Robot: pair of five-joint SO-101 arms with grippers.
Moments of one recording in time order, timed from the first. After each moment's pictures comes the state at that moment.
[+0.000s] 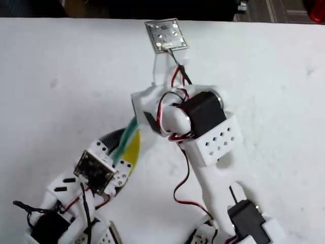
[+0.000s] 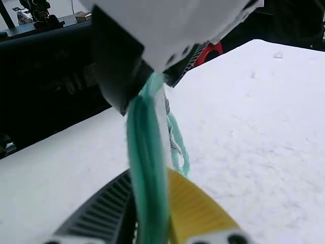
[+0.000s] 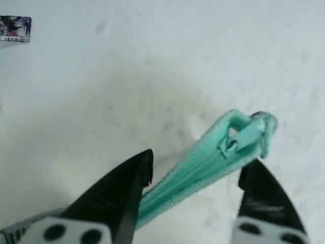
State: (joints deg) left arm 28.6 -100.0 68.3 57.1 -6.5; right arm -36.0 -11.6 -20.7 97.1 -11.4
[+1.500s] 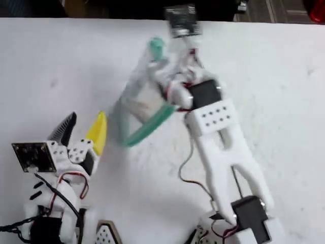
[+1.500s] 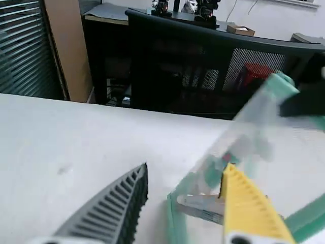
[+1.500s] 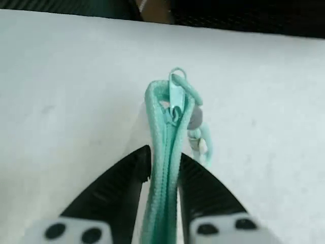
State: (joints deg) left arm -3.0 -104.8 69.5 56.4 10.0; right arm -21.2 -11.3 3.6 57.0 -7.3
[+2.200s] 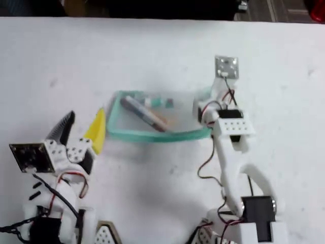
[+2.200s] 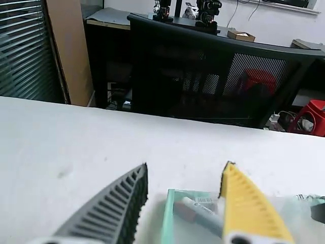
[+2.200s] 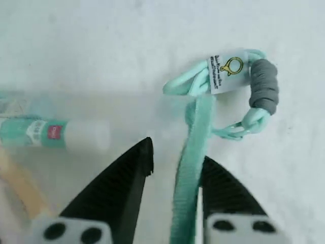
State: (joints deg) left arm -3.4 -104.8 70.0 55.0 10.3; right arm -7.6 -10.0 38.9 34.8 -2.9
